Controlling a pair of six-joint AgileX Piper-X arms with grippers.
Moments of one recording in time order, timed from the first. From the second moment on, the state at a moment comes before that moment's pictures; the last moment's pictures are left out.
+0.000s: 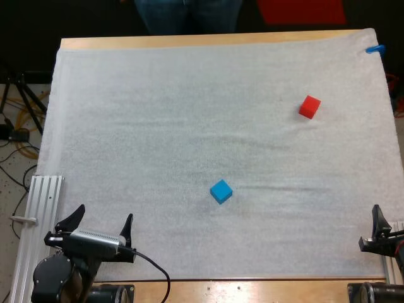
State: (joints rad) left arm 0.00 -0.01 -0.49 0.99 0.14 -1.63; right arm -0.09 -0.01 -0.51 1.01 -0.06 -1.88
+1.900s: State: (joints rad) left arm -0.51 0.40 -0.91 1.07 0.23 -1.59; right arm 0.18 1.15 -1.18 0.91 -0.01 -1.96
